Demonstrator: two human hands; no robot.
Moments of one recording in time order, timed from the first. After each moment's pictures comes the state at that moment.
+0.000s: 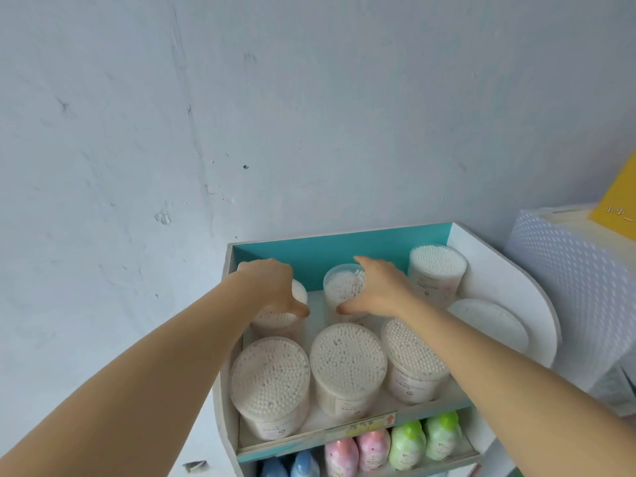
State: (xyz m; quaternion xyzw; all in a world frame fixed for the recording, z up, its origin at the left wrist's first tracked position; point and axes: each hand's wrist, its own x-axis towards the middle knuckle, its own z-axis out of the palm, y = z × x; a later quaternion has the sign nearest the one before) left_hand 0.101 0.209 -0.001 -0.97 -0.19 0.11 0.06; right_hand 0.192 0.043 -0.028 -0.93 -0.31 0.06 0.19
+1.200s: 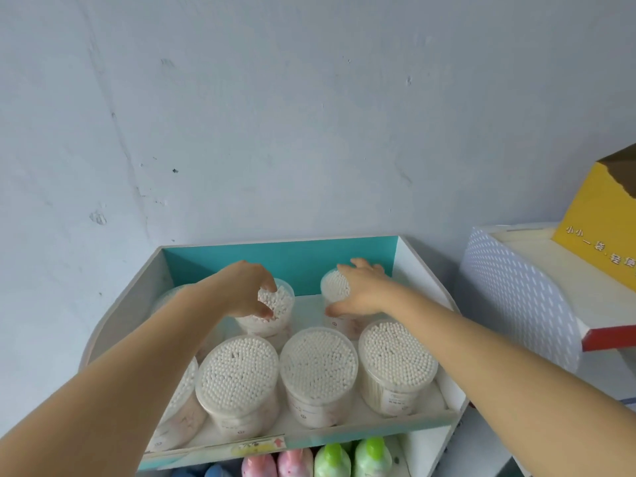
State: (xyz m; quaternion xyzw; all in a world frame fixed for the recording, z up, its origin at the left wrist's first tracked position) left_hand 0.143 0.133 0.002 -0.98 -0.17 0.05 -0.02; right_hand 0.282 -0.029 -0.023 -0.92 -0.38 0.12 0.07
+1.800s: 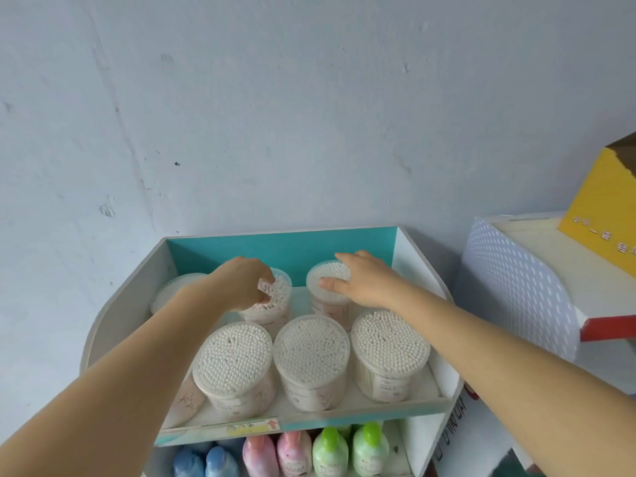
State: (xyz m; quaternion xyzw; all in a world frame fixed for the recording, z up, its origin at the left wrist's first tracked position) left_hand 0.142 0.121 -0.007 -0.98 -0.21 0.03 -0.02; right_hand 0.277 -0.047 -0.022 -0.90 -0.40 0.09 0.15
